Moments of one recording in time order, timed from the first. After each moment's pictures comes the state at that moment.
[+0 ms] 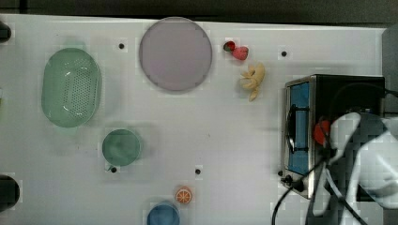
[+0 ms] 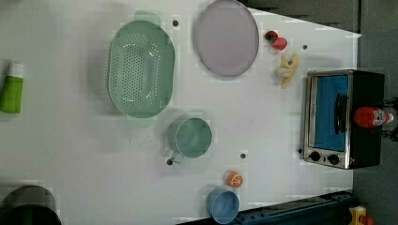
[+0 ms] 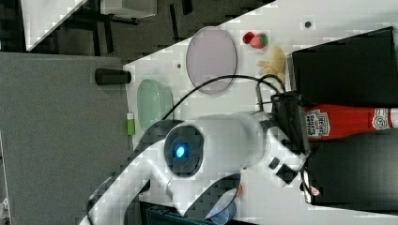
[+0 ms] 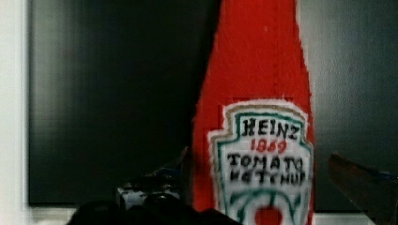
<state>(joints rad) -0.12 0.29 -0.59 -1.93 0.16 0.61 0.01</state>
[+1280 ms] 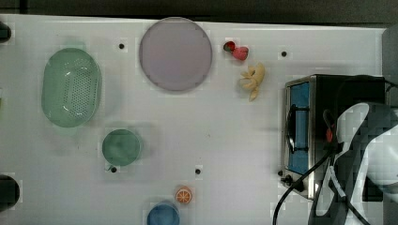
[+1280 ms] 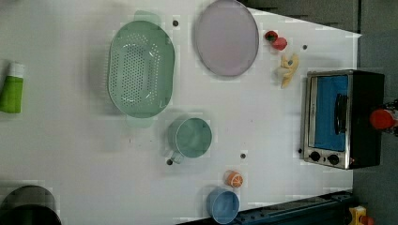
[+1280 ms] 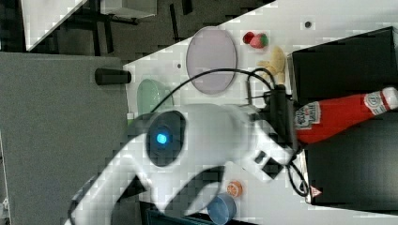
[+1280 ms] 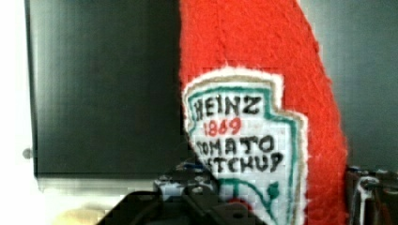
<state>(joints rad) -0.09 0.29 -0.62 -1.83 0.14 0.44 0.02</state>
